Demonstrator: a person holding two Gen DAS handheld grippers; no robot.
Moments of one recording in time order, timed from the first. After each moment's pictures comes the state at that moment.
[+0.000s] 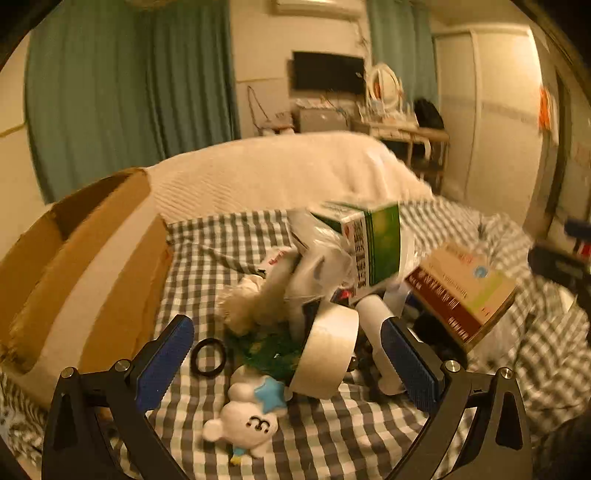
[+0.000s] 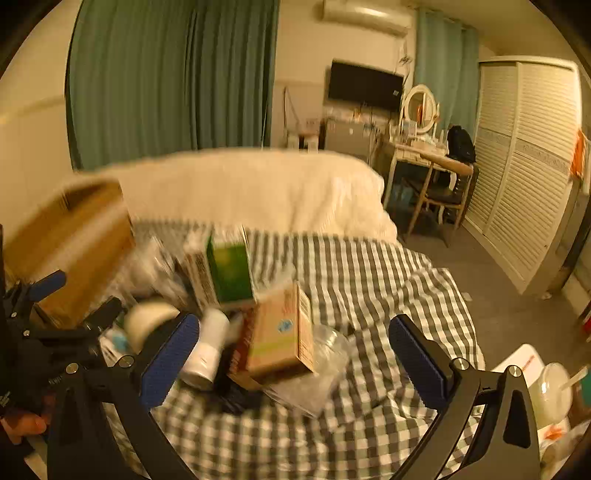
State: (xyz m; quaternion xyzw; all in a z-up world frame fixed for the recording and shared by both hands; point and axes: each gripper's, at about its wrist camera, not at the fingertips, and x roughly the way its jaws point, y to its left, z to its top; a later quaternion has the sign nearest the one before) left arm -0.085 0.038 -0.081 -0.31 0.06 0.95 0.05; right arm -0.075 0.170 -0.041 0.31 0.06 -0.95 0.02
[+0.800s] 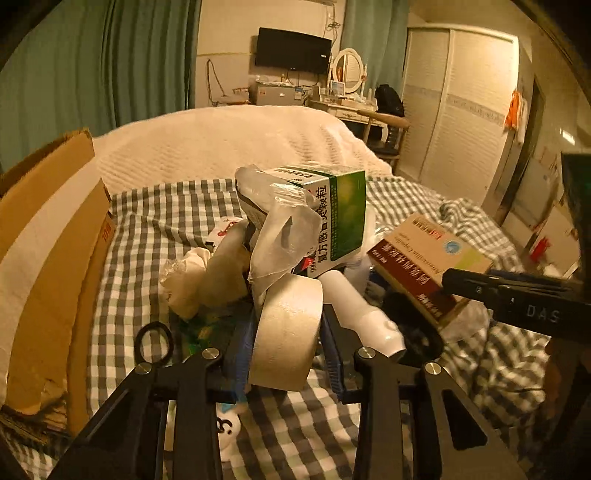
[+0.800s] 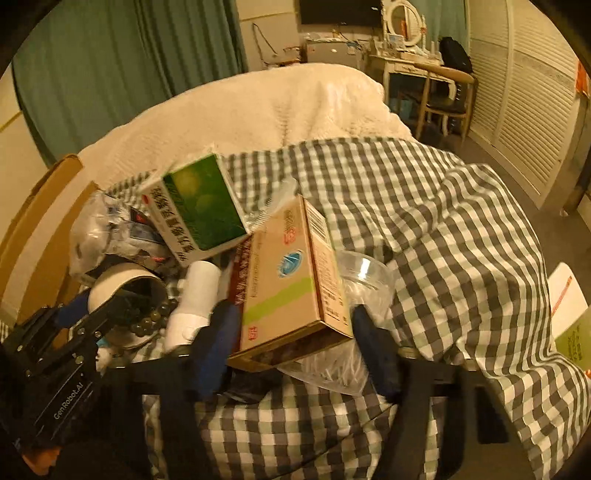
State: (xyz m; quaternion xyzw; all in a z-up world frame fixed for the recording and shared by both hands) left arm -0.103 0.024 -0.099 -0.36 0.01 0.92 0.17; right arm -0.120 0.172 -0.109 0.43 -0.06 -0.90 0.02
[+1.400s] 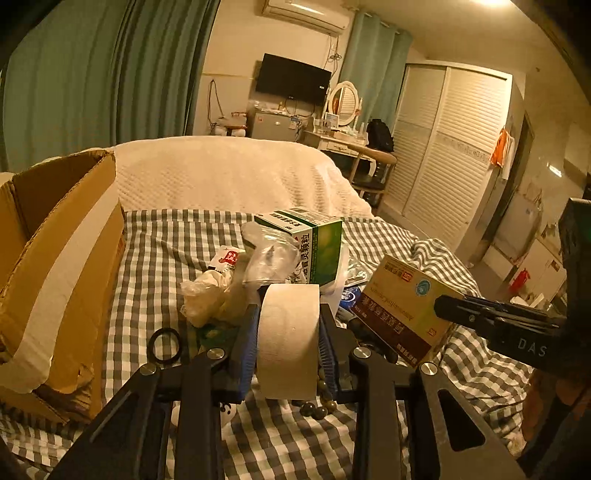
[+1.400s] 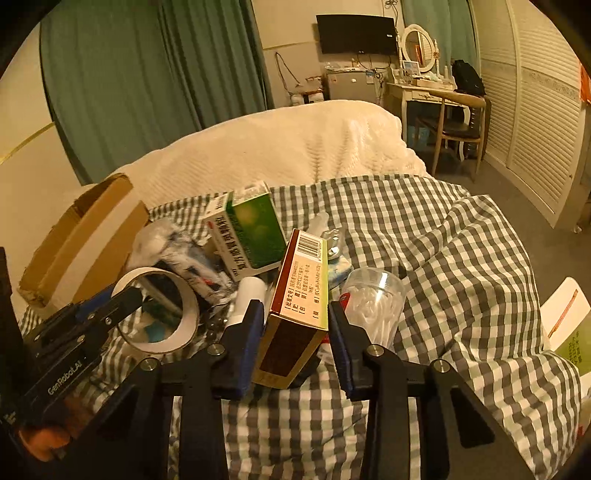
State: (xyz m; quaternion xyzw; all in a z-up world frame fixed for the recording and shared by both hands) left arm -0.072 0.000 -0.063 -0.31 -0.04 0.93 0.19; right arm -0.076 0.165 -0.063 0.38 -0.06 -0.92 0.06
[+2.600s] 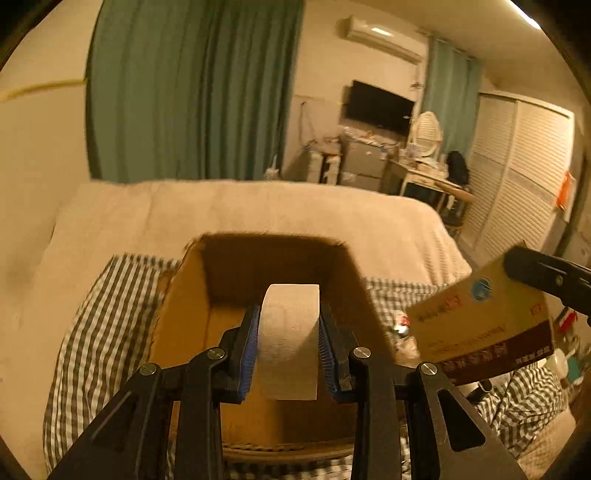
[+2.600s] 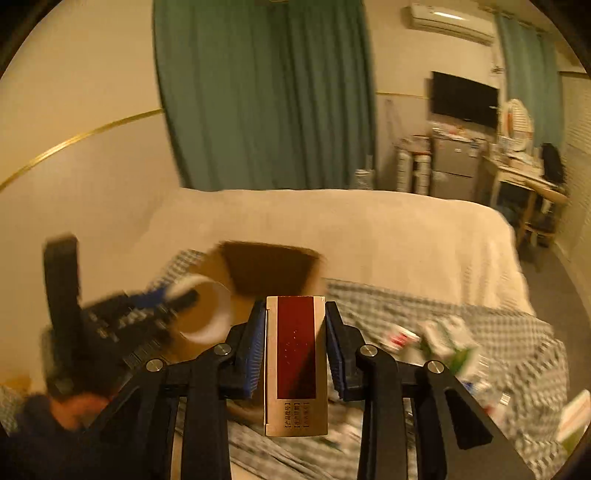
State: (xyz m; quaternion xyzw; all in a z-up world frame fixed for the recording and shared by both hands) left arm -0.097 -0.237 0.039 -0.31 -0.05 0.95 0.04; right arm -0.083 -0.090 0.100 0.31 0.01 -0.93 0.22
